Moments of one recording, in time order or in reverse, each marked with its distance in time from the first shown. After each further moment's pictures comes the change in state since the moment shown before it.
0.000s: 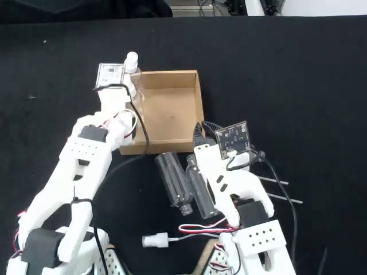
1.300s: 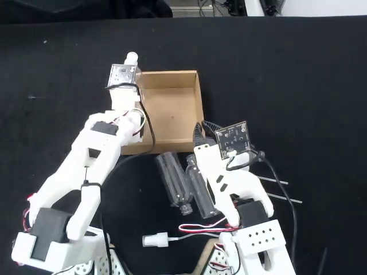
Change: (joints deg) left arm 2.1 10.3 -2.9 -6.1 -0.1; right arm 0.0 0.0 0.0 0.0 0.0
